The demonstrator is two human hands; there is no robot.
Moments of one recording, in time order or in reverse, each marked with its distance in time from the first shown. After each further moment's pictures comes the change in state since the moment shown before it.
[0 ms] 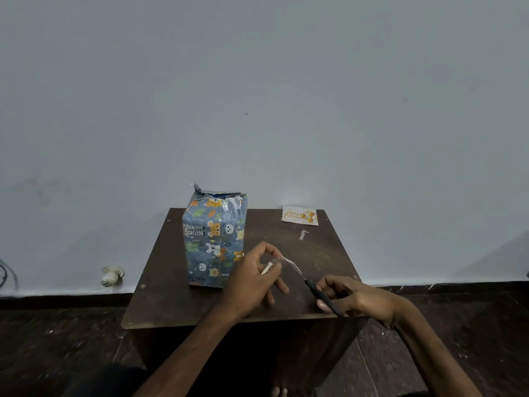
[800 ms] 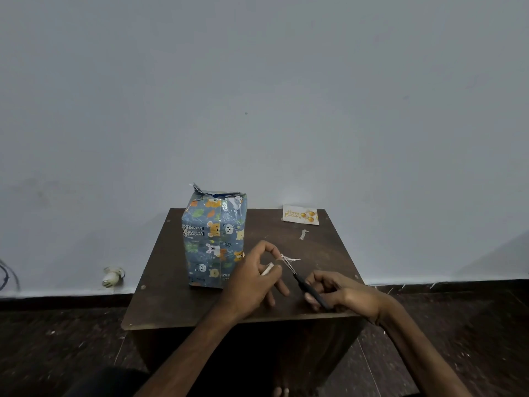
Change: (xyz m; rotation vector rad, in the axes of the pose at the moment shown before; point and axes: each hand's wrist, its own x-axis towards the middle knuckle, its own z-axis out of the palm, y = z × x) left_hand 0.000 0.001 -0.001 -0.006 -0.026 0.004; right_hand 0.020 -0.001 0.007 0.100 -0.043 -0.080
